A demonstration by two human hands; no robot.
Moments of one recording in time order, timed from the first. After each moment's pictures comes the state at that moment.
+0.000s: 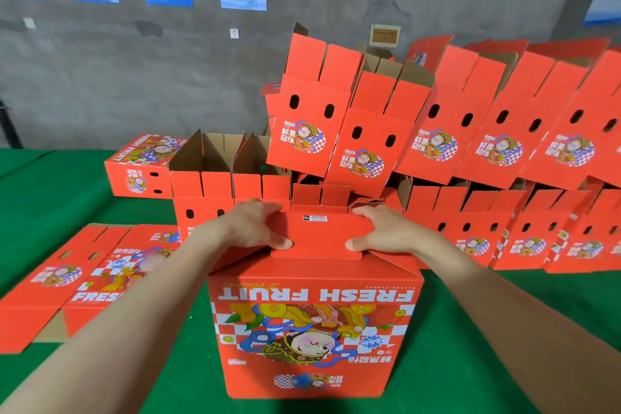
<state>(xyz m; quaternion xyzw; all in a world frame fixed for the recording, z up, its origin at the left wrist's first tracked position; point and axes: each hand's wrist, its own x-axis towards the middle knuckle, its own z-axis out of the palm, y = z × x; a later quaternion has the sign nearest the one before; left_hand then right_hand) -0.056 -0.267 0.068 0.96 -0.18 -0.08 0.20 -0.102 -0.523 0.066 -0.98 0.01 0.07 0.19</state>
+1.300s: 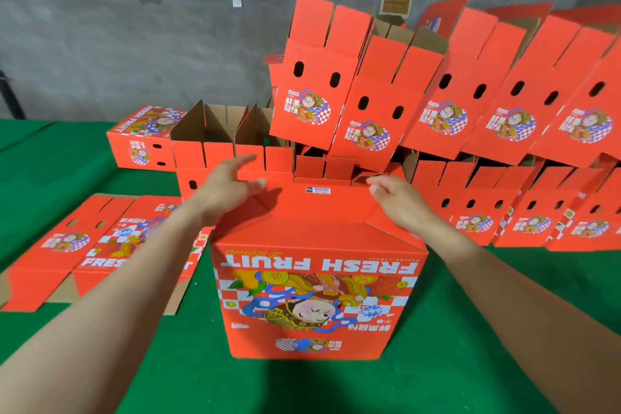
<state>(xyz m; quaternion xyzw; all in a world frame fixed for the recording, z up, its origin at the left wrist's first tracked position) -0.066 -0.247 0.053 0.83 -0.10 0.05 0.54 -0.107 -0.531 0.044 -0.93 -0.01 -0.13 0.35</state>
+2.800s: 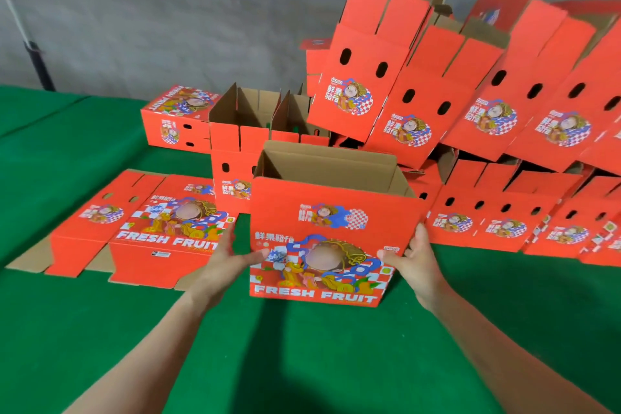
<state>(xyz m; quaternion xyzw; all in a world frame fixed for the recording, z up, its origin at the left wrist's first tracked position) -0.117 -0.187 -0.074 0.72 0.07 -0.05 0.69 -0.143 -0.492 -0.059 -0.75 0.06 -0.09 0.65</state>
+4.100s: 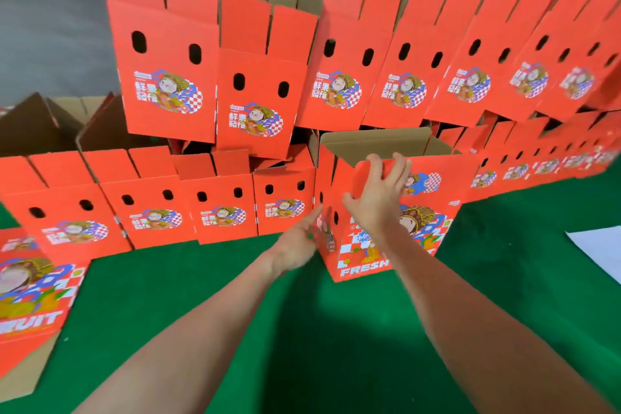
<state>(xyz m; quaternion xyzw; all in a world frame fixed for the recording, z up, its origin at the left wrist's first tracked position) -0.067 -0.506 -0.056 0.81 -0.25 -0.24 0.47 -0.097 -0.666 -0.025 -0.90 0.23 -0.32 0.19</state>
